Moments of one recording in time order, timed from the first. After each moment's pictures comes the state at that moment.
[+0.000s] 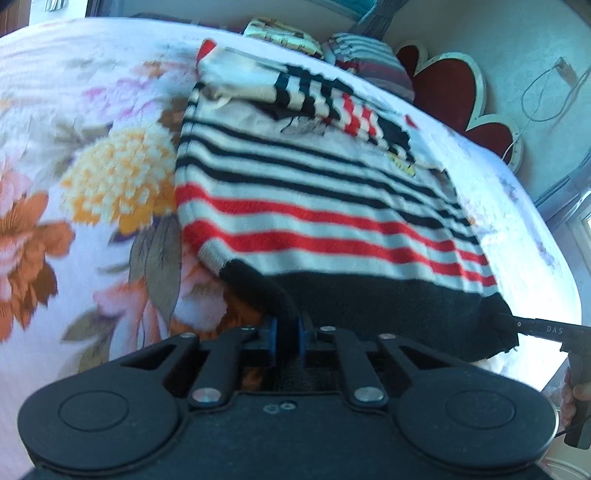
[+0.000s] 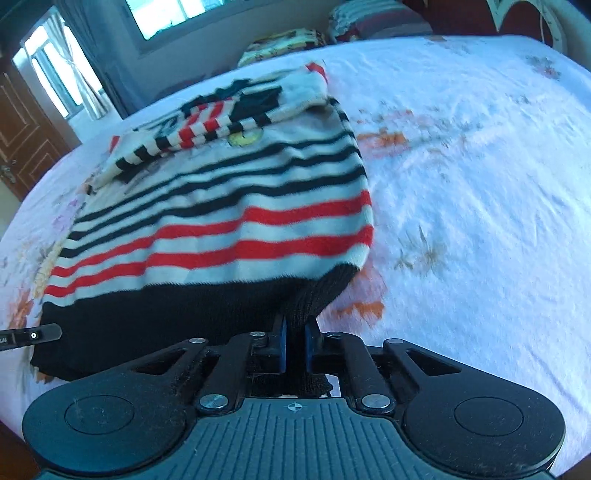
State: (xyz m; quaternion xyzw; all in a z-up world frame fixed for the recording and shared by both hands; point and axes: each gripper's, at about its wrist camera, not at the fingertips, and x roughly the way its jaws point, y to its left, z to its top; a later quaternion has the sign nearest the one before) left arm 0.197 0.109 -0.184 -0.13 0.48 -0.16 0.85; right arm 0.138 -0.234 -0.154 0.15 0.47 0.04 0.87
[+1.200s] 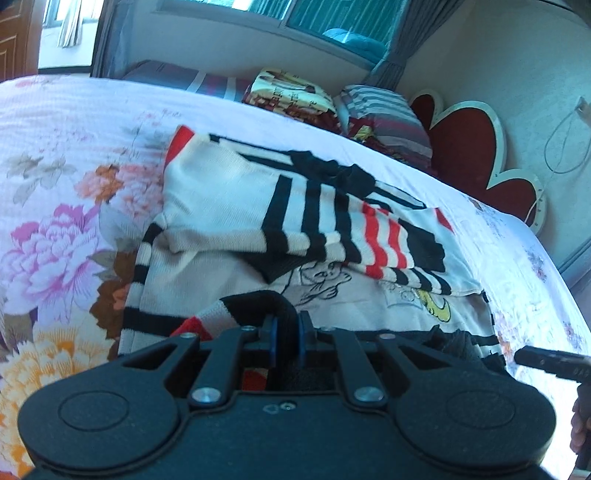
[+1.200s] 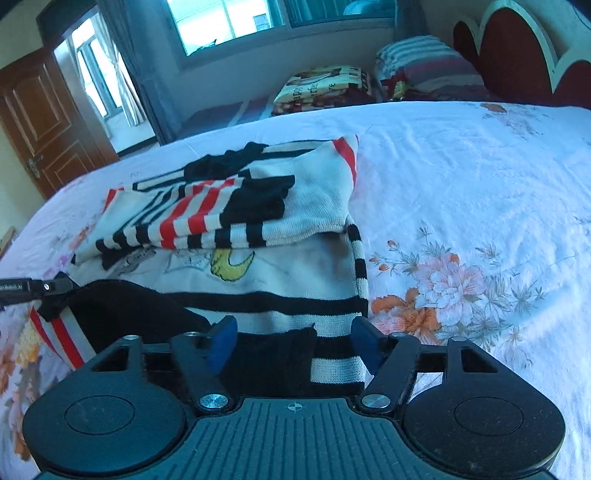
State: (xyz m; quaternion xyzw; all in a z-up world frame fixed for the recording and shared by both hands) left arm 0.354 0.078 -0.175 -0.14 0.41 -0.12 0.89; right arm 0.295 -0.284 -0.153 0.10 0.42 0.09 0.90
